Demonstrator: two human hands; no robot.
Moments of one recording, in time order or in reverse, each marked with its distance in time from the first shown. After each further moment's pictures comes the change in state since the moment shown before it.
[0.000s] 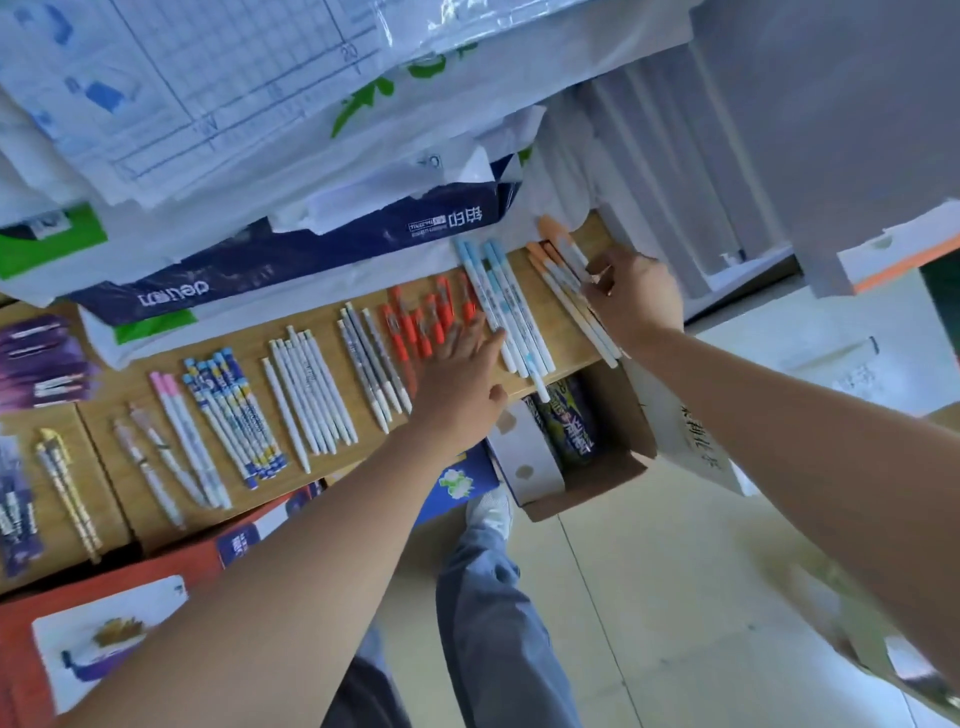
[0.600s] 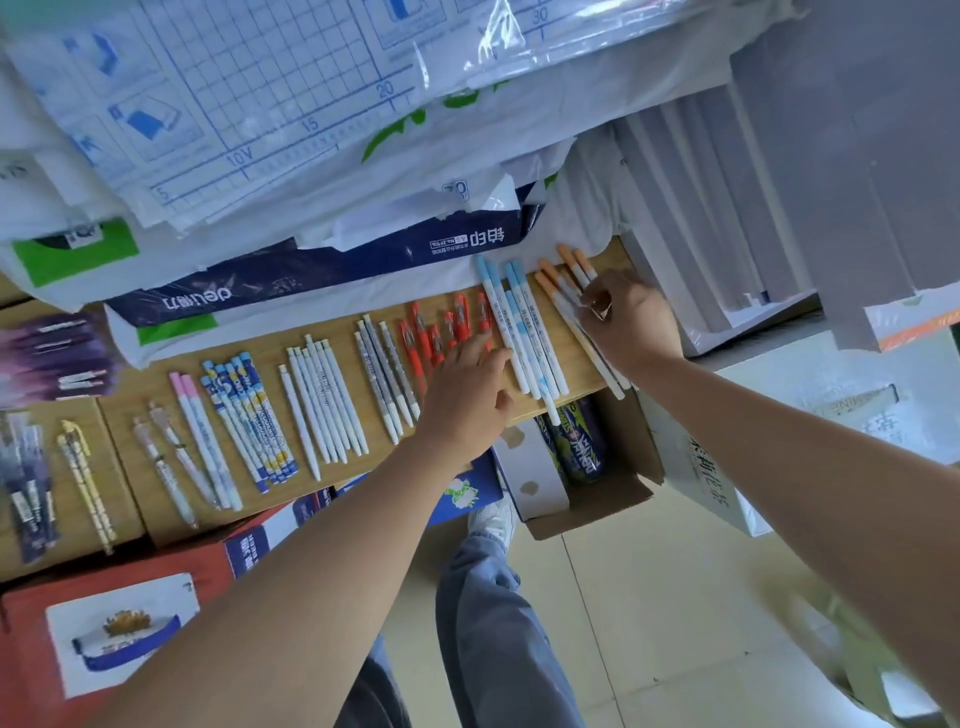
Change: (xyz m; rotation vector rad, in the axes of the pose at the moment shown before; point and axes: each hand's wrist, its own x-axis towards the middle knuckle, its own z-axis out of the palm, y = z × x) left_hand 0.007 -0.002 -0.008 -0.083 0.097 -0.017; right_hand 0.007 -0.010 0.005 0.030 -0.081 -0.157
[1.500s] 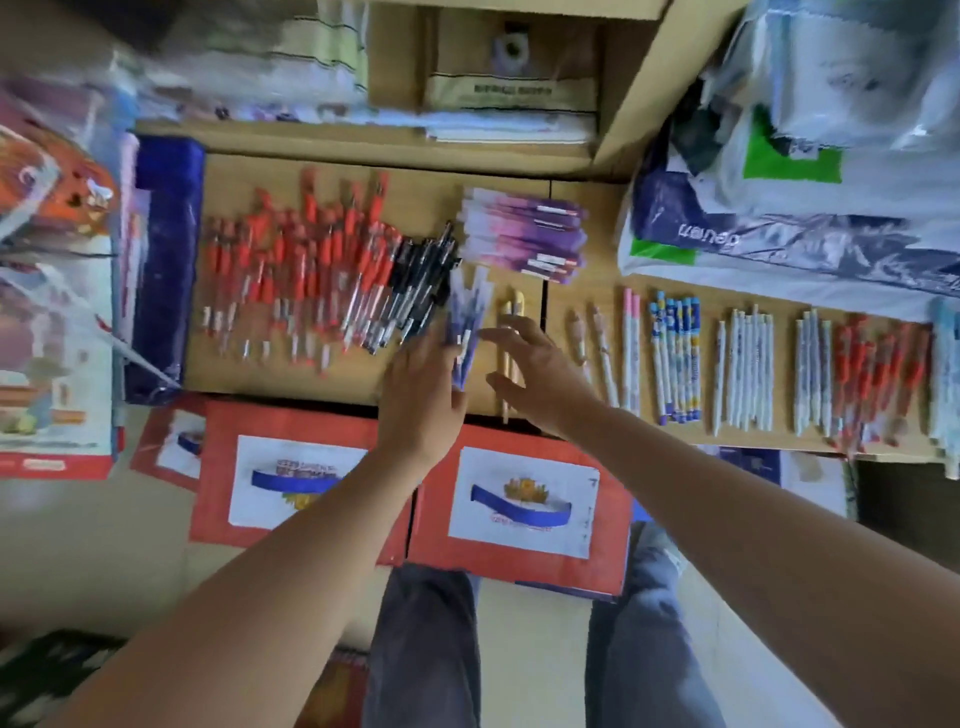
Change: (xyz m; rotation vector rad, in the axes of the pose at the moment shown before) left_hand -0.294 -0.417 -0.060 -0.118 0.381 -0.442; right_hand -0.160 -0.451 0.287 -0.049 -0.555 -0.525
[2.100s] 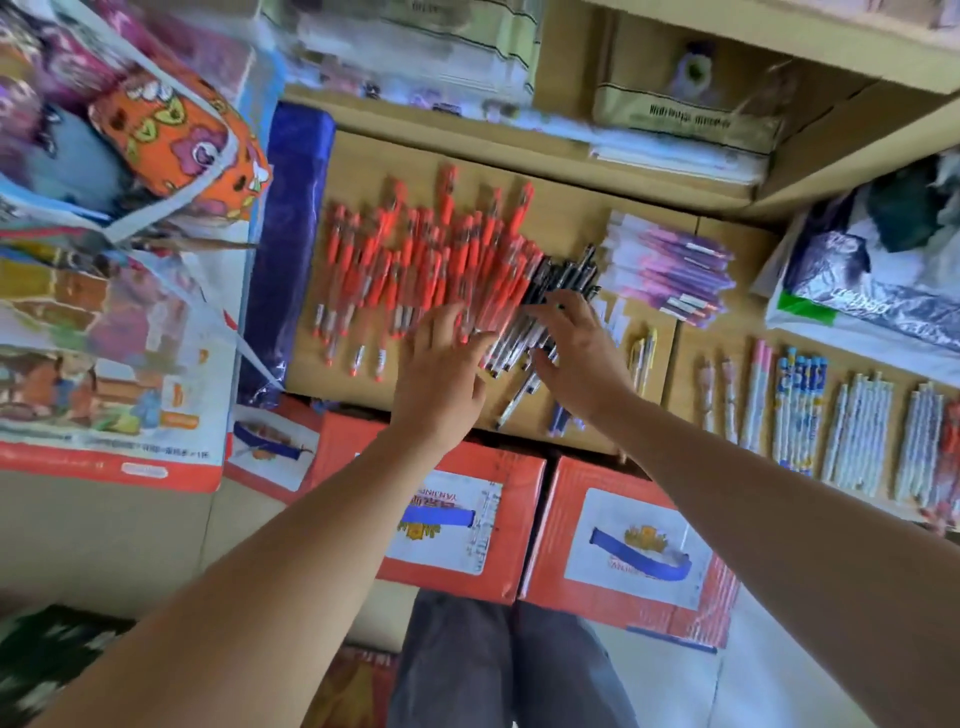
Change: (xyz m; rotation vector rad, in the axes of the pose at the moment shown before) left_hand 0.031 -0.135 -0.047 -0.010 0.050 0.053; right_hand 0.099 -0.093 0.045 -0.239 0.118 0.079
